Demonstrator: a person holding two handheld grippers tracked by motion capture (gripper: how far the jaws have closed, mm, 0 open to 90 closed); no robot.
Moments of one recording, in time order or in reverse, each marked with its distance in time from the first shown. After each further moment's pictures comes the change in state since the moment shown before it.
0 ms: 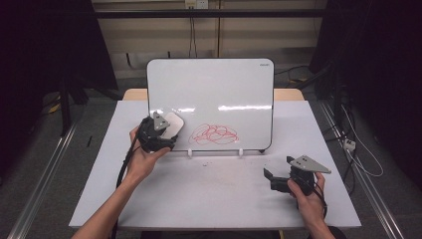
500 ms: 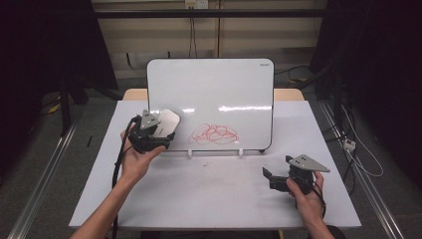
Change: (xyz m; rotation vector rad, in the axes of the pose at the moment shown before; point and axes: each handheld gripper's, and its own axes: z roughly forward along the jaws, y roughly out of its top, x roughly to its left) left arm 0.006 0.000 -0.029 -0.108 -0.044 -0.094; right arm 0.001 0.002 0.003 0.002 0.003 0.011
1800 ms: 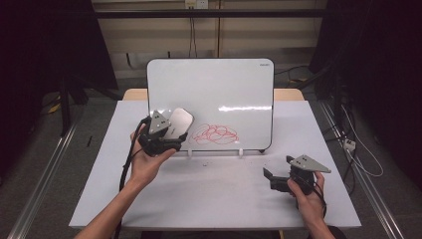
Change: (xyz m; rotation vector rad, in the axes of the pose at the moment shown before) left arm -0.036 0.019 -0.003 -0.085 -0.047 0.054; right arm -0.001 -0.001 -0.001 -0.003 0.006 -0.008
